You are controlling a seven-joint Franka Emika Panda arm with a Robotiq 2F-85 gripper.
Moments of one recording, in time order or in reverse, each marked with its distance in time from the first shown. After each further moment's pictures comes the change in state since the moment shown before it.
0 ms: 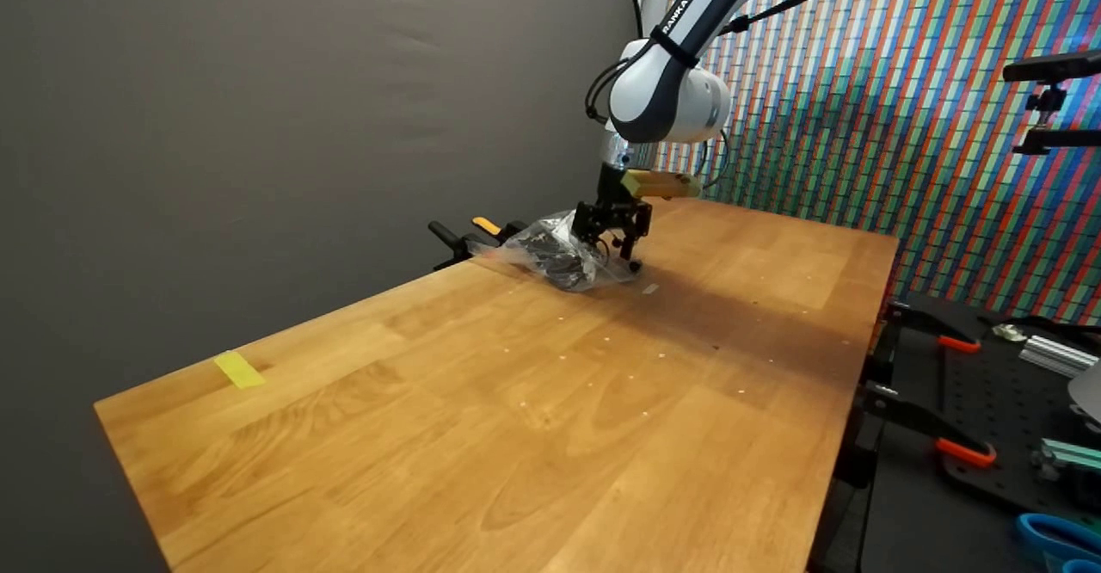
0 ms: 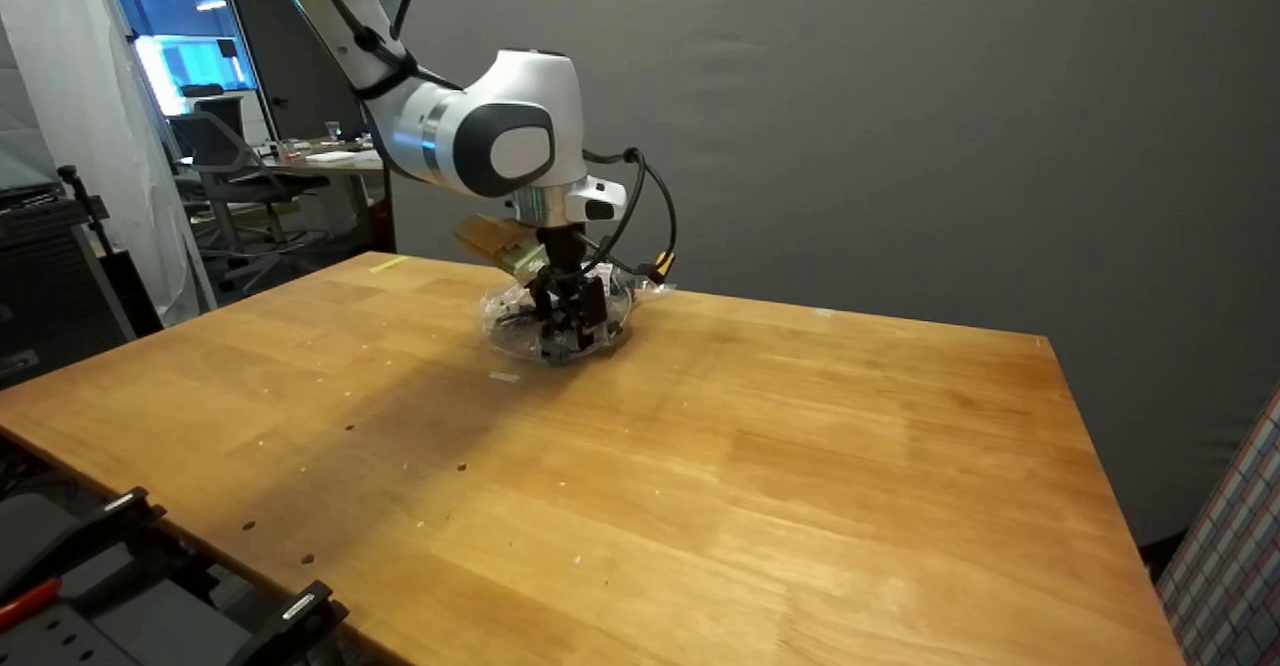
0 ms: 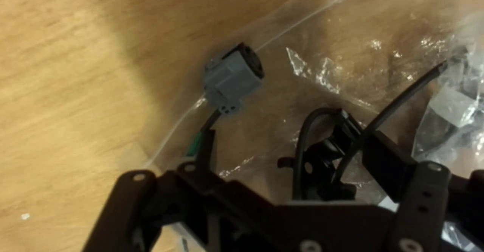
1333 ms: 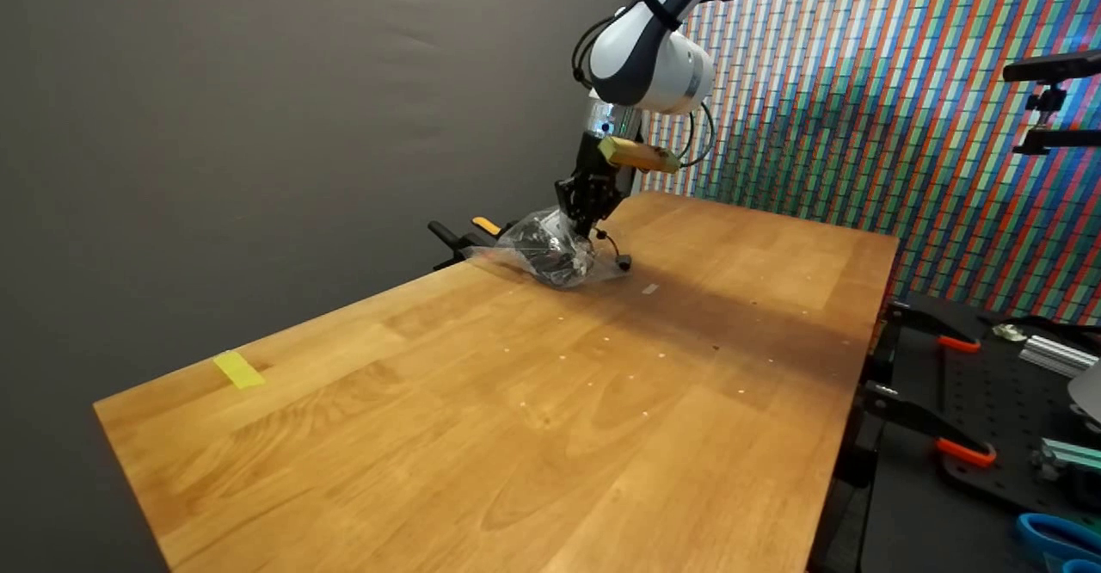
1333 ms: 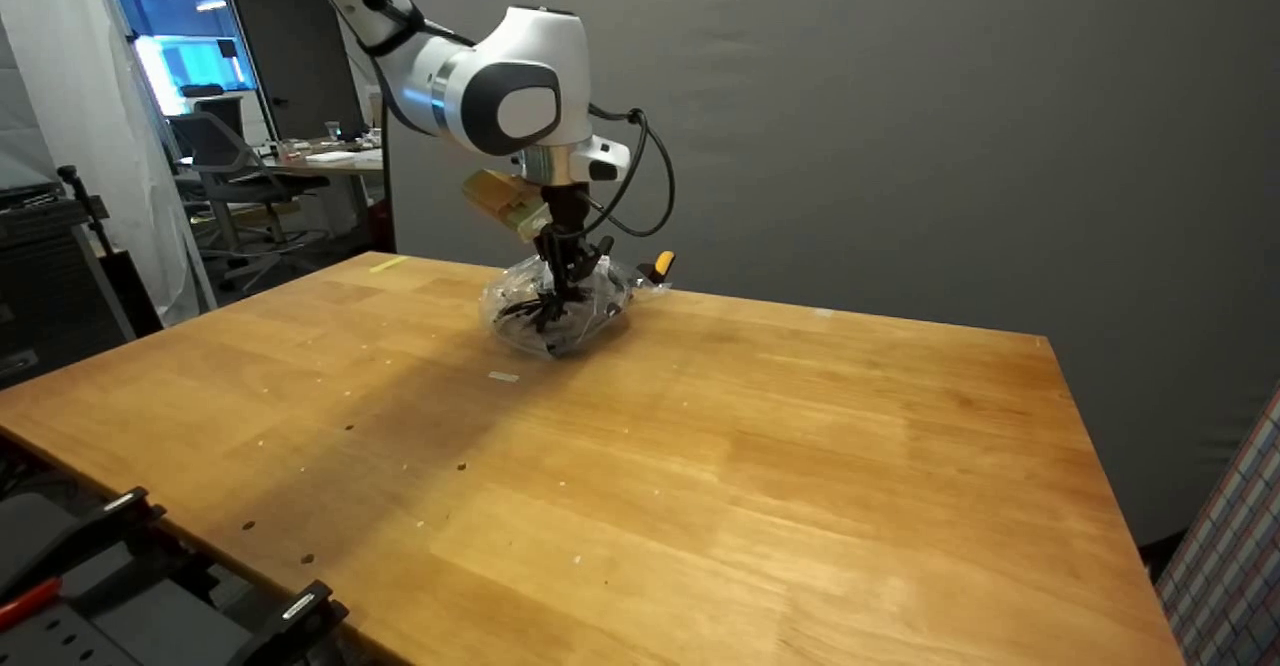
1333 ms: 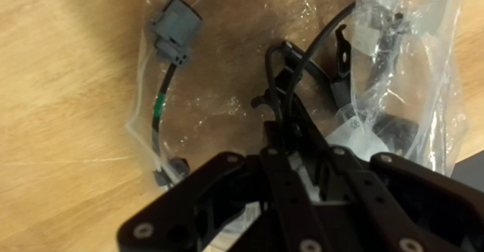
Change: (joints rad) arm -0.026 -0.021 0.049 0.093 0.065 -0.064 -0.002
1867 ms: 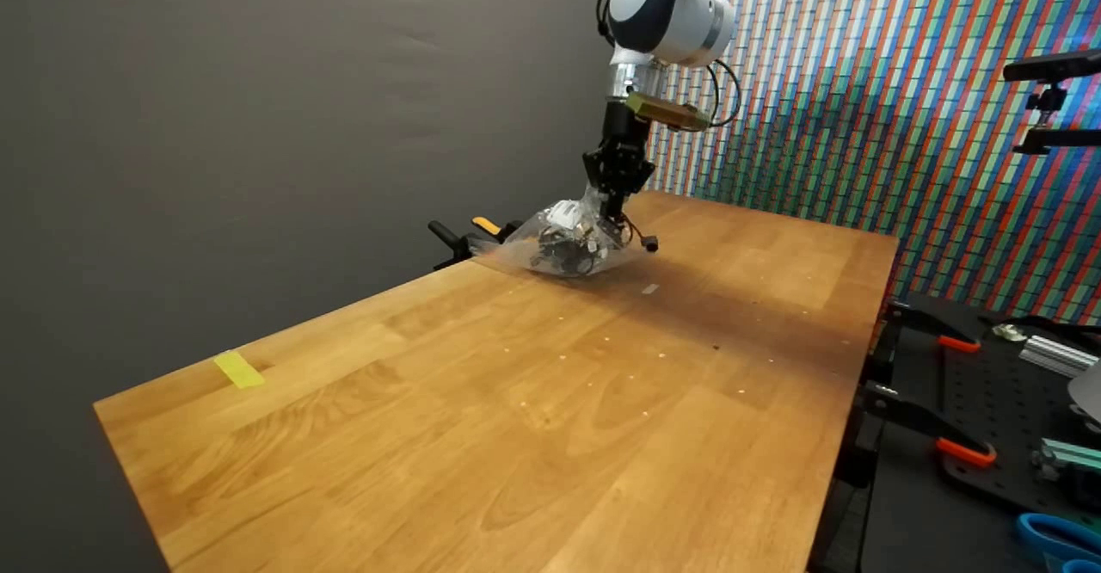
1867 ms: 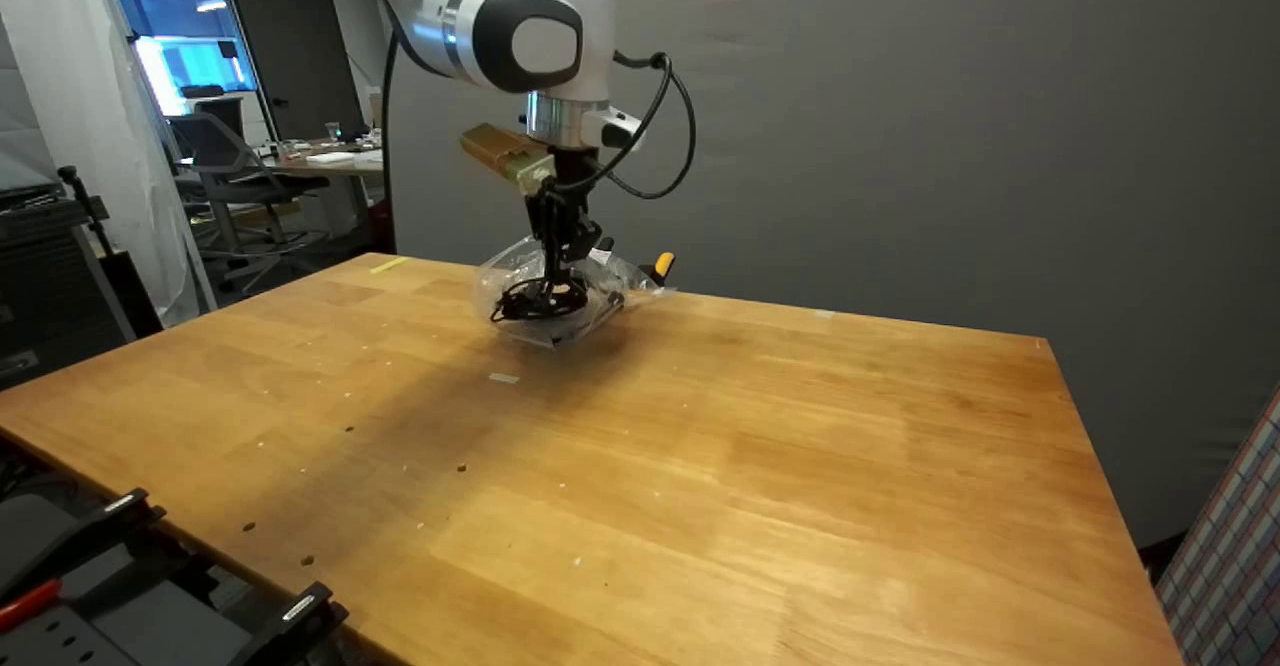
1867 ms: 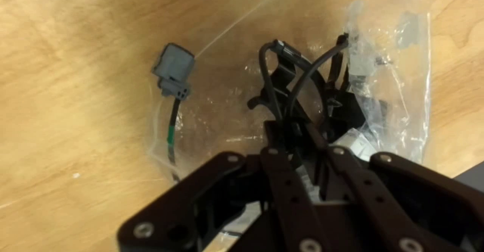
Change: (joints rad) arm -0.047 -0.128 -0.024 -0.022 0.018 -0.282 -0.015
